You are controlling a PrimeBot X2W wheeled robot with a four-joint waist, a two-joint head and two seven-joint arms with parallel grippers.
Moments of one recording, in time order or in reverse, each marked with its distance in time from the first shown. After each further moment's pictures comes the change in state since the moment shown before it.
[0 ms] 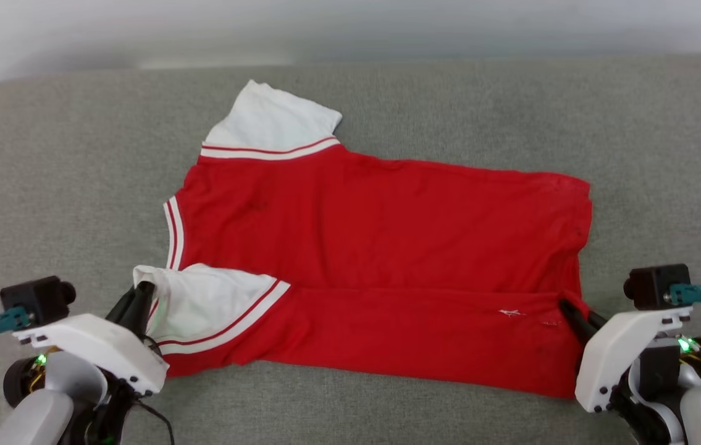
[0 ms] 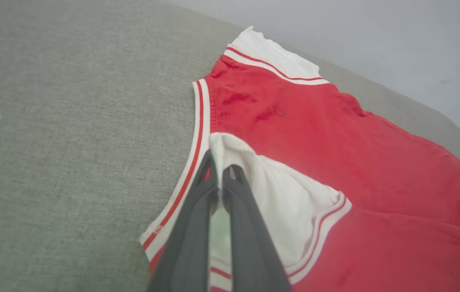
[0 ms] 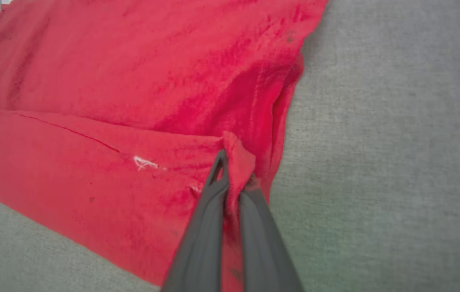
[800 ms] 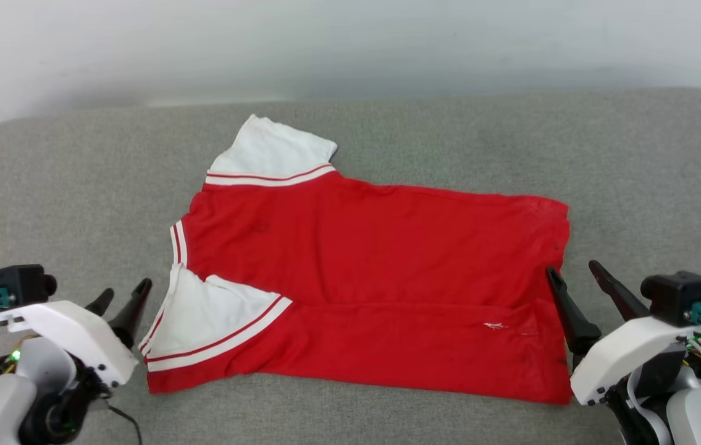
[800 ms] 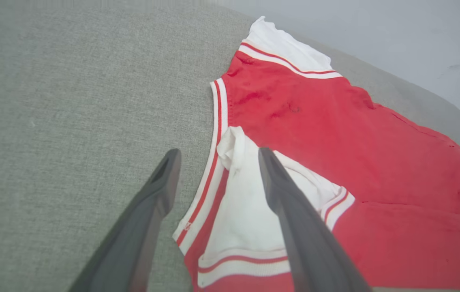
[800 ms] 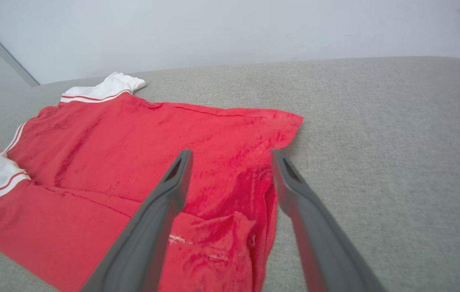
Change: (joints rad) left arm -0.113 0.025 -0.034 0.230 -0.060 -0.108 0.118; right arm -0.050 -0.028 0.057 0.119 0.003 0.000 -0.389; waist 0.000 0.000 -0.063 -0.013
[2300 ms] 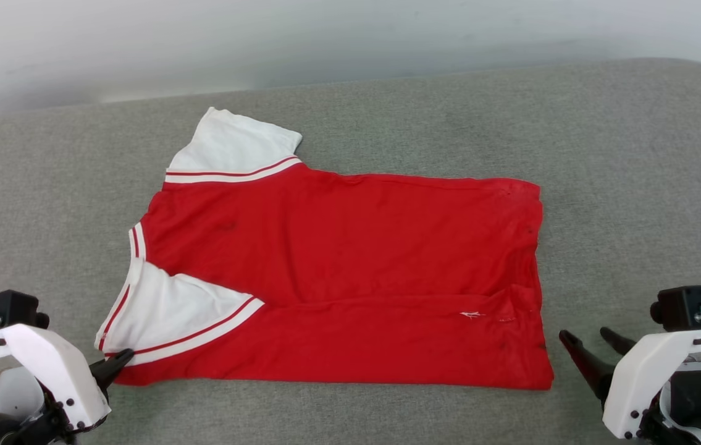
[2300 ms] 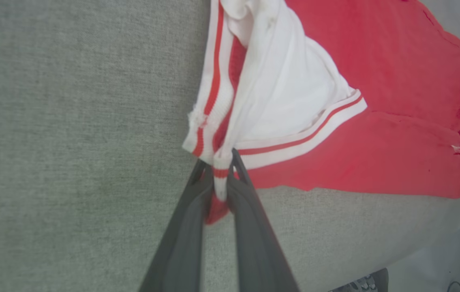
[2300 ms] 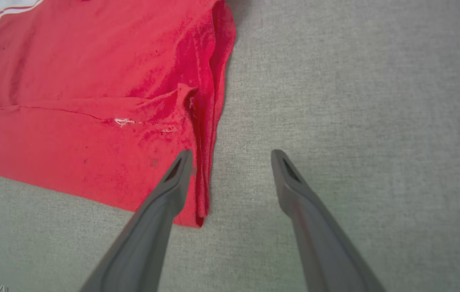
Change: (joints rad) left arm 0.145 0.173 0.033 -0.190 -0.201 0.072 0.356; right arm 0.114 -0.019 -0.090 -0.176 0.100 0.000 0.454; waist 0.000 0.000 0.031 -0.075
